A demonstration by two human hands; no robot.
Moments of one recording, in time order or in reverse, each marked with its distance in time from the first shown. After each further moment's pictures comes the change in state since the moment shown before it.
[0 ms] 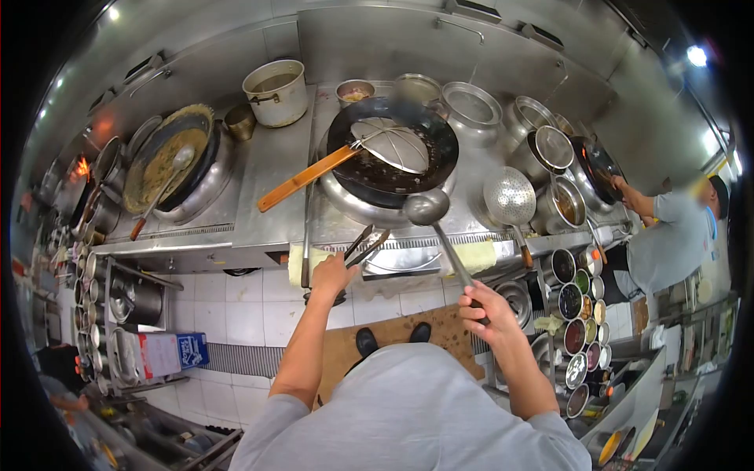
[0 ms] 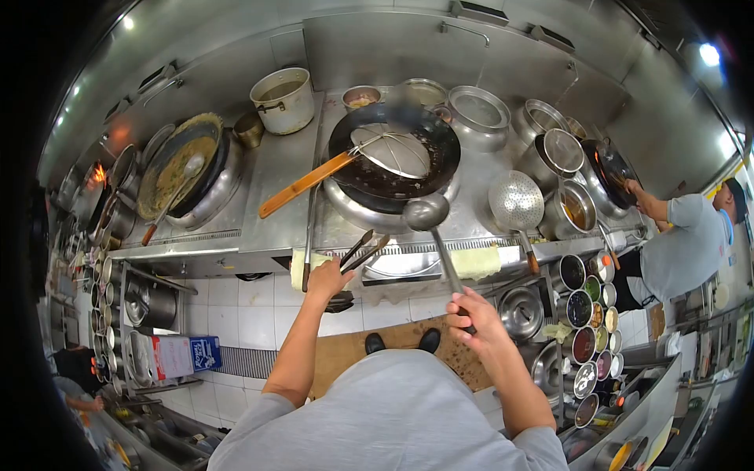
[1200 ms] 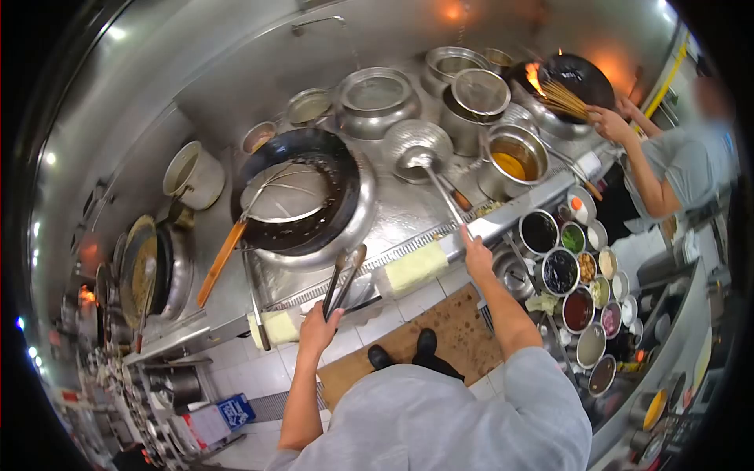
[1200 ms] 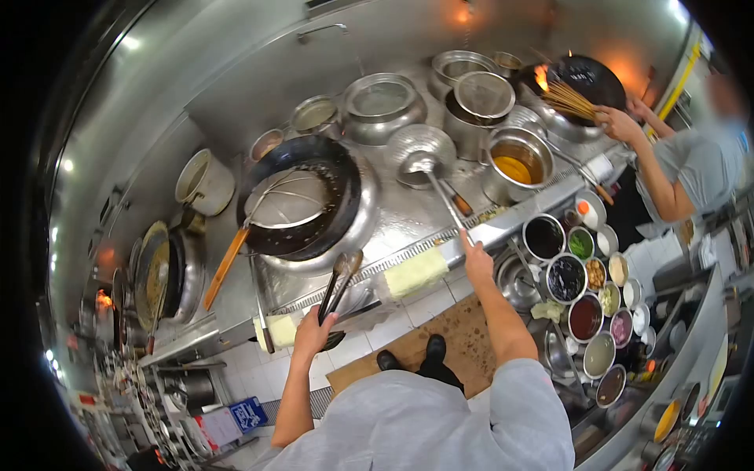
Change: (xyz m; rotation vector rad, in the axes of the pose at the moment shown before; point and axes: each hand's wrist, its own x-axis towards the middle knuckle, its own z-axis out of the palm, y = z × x) left_hand 0.004 0.188 0.035 -0.132 0.035 0.099; right_hand 0.221 -0.107 -0.373 -1.860 0.896 -0.492
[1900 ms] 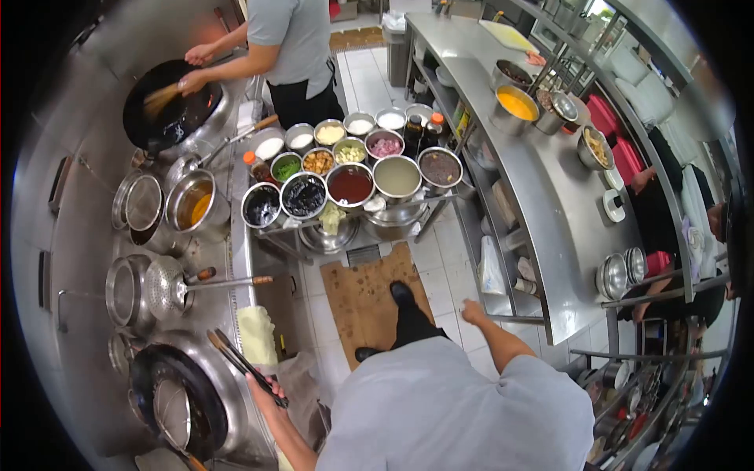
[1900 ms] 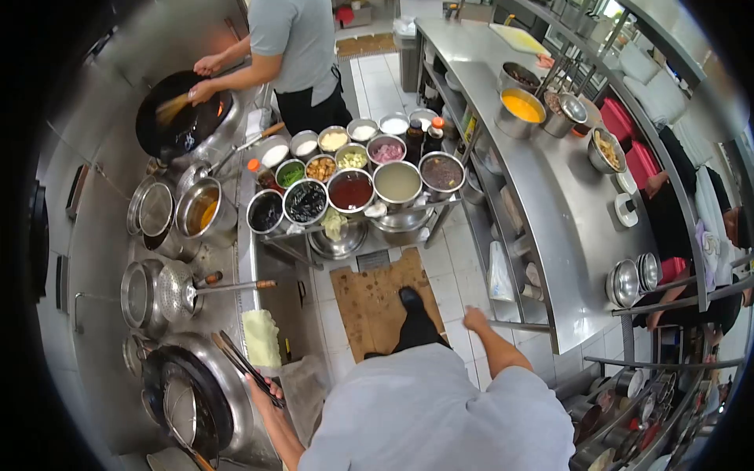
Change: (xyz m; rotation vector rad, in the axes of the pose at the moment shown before) left_hand 0.014 0.085 0.104 -0.974 -0.694 -0.311; right_hand -0.665 0.068 0.156 0.589 -0.220 1.462
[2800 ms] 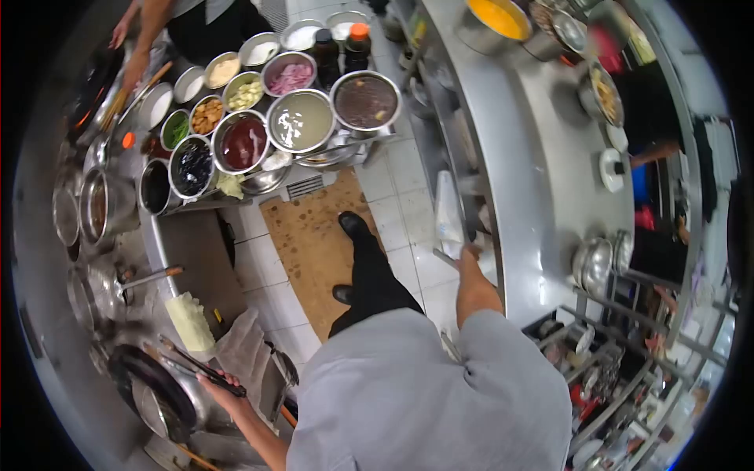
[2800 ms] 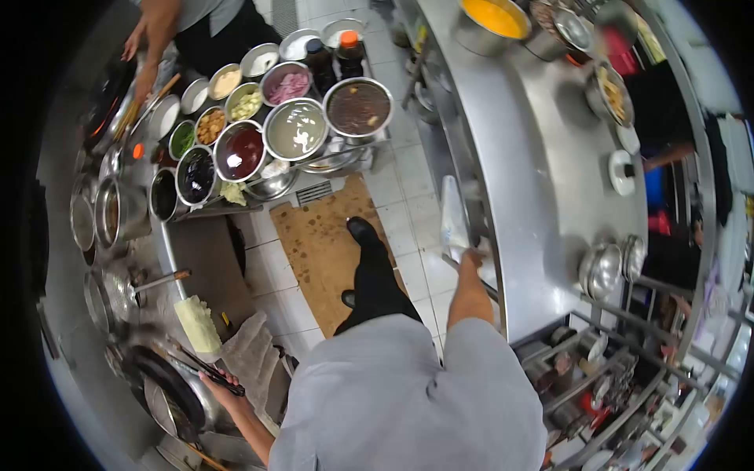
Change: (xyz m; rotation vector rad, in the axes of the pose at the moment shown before) left_hand -0.045 -0.062 0.112 0.122 0.210 0.142; right_hand 0.135 0.178 -0.039 0.964 0.315 1.234
